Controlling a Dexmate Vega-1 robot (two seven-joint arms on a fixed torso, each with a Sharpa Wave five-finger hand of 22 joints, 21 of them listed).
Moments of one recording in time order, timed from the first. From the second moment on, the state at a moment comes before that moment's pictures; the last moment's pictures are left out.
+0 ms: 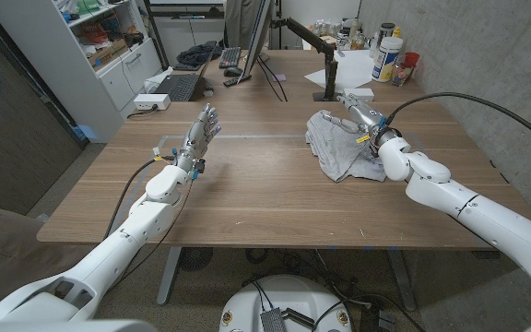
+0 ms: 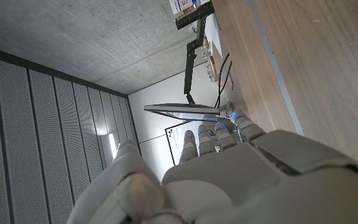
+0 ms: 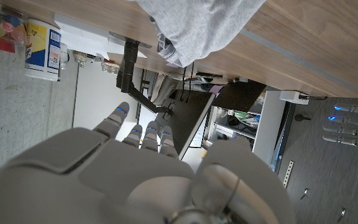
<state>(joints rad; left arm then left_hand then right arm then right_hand) 0.85 0.53 0.36 -1.32 -0.61 -0.34 -0.02 0.18 0.08 0.13 -0.06 0.19 0.01 -0.06 0.19 0.17 -0.01 0.01 0.21 0.20 -0.04 0.02 0.18 0.18 0.02 0.12 0.19 0.17 -0.68 -0.80 -0.66 -1.63 -0.51 -0.19 -0.23 0.31 0.09 -0.20 0.06 0.22 -0.01 0.01 0.19 0.18 -0.03 0.02 0.19 0.19 -0.15 -0.01 0.19 0.19 0.06 0.06 0.18 0.17</state>
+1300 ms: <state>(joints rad) 0.86 0.53 0.36 -1.33 -0.60 -0.35 0.00 0.18 0.08 0.13 -0.06 0.19 0.03 -0.05 0.19 0.17 -0.01 0.01 0.21 0.20 -0.04 0.02 0.18 0.18 0.02 0.12 0.19 0.17 -0.62 -0.77 -0.70 -1.53 -0.52 -0.20 -0.19 0.31 0.09 -0.20 0.06 0.22 -0.01 0.01 0.19 0.18 -0.03 0.02 0.19 0.19 -0.15 -0.01 0.19 0.19 0.05 0.06 0.18 0.17</state>
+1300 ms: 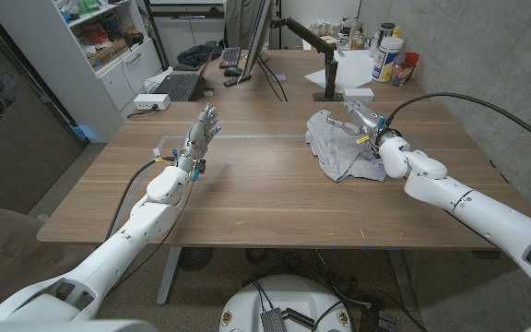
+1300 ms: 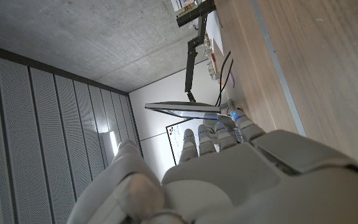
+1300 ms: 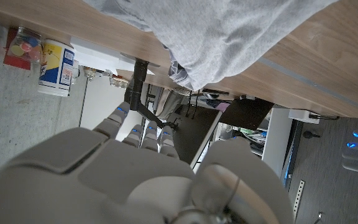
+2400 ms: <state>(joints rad) 0.87 0.54 0.36 -1.36 -0.59 -0.32 0.02 0.18 0.08 0.13 -0.06 0.19 0.04 -0.05 0.19 0.17 -0.01 0.01 0.21 0.20 -0.04 0.02 0.19 0.18 0.02 0.12 0.19 0.17 -0.59 -0.77 -0.72 -1.48 -0.50 -0.19 -0.17 0.30 0.09 -0.20 0.06 0.22 -0.01 0.01 0.19 0.18 -0.04 0.03 0.19 0.19 -0.15 -0.01 0.19 0.19 0.05 0.06 0.18 0.17</state>
